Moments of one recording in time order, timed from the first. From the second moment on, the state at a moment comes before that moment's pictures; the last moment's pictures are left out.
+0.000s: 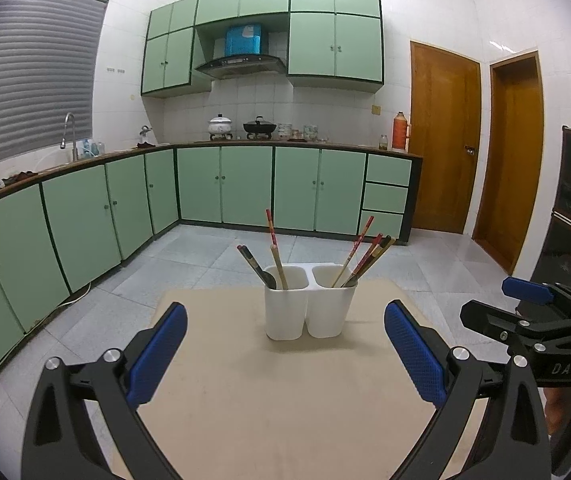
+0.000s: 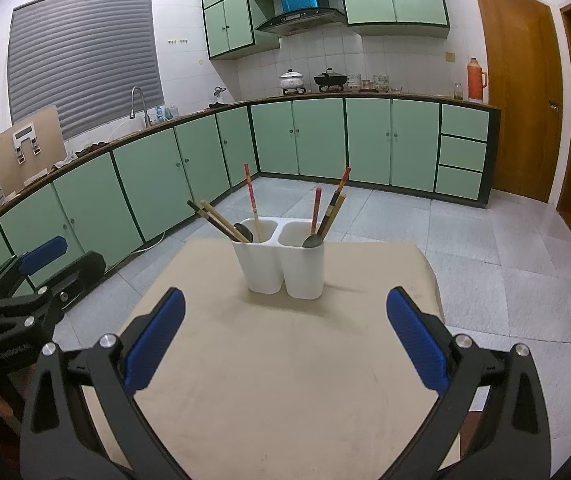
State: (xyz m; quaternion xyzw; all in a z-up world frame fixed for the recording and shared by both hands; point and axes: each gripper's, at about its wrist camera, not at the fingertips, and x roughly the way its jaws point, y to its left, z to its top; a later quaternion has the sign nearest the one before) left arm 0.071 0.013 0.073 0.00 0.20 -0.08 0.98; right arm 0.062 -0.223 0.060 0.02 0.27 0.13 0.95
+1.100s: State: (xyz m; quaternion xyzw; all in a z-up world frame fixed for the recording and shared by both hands) left arm 0.069 0.015 0.072 0.00 0.20 -0.08 0.98; right arm 0.062 -0.223 0.060 0.01 0.27 0.12 0.95
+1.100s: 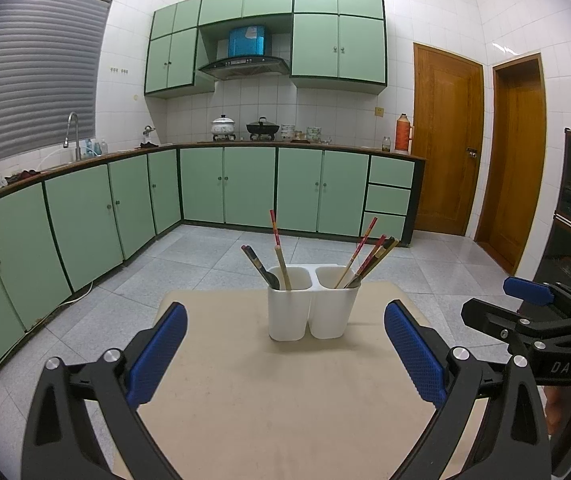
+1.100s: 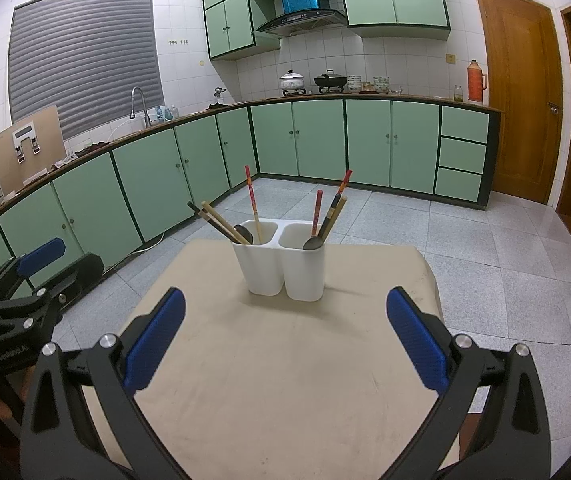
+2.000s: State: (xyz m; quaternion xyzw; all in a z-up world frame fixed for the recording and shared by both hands) left arm 0.069 0.015 0.072 0.00 0.20 -0.07 0.98; right arm 0.064 -0.223 0.062 0.01 0.27 0.12 0.95
